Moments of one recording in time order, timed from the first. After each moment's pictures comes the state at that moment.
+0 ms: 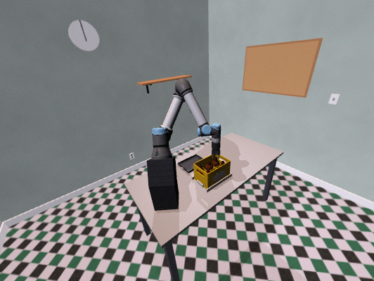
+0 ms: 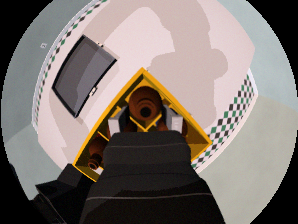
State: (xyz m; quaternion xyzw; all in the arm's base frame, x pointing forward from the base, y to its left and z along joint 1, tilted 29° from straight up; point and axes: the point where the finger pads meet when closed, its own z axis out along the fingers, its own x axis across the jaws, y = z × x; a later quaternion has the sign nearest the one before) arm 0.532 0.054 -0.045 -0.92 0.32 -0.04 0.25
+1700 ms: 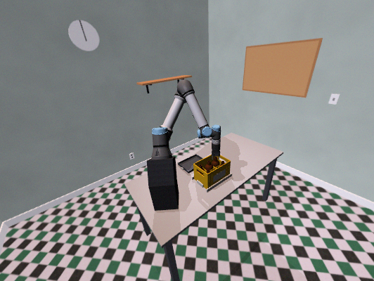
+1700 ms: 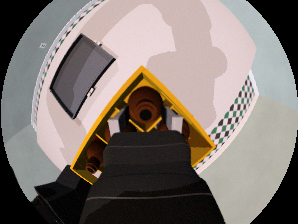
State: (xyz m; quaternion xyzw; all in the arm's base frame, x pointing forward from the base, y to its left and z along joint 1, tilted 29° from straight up) arm 0.535 0.060 -0.058 -0.91 0.32 -0.04 0.25
